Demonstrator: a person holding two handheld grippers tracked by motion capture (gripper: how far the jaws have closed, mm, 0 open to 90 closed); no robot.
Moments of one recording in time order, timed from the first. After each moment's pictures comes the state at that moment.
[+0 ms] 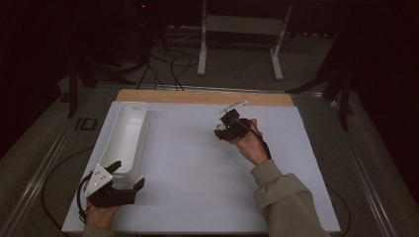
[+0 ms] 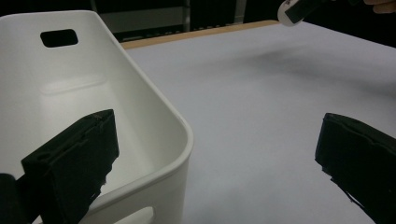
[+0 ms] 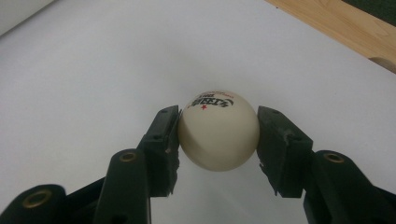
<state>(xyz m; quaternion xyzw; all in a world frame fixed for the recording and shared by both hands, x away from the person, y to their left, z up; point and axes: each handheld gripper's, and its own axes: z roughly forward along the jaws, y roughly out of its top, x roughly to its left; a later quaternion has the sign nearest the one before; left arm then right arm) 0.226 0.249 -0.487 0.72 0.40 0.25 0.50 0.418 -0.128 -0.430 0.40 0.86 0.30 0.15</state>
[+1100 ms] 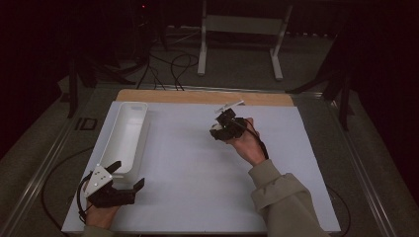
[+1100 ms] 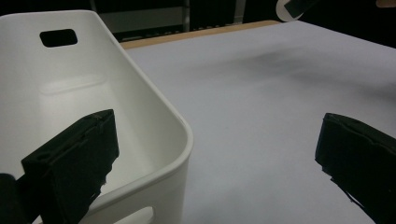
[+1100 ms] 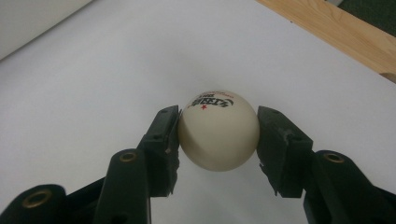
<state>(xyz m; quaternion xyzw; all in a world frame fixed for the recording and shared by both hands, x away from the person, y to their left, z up) 0.226 0.249 -0.487 0.72 0.40 0.25 0.50 0.412 -0.116 -0.420 0.38 0.86 0.31 0.15</state>
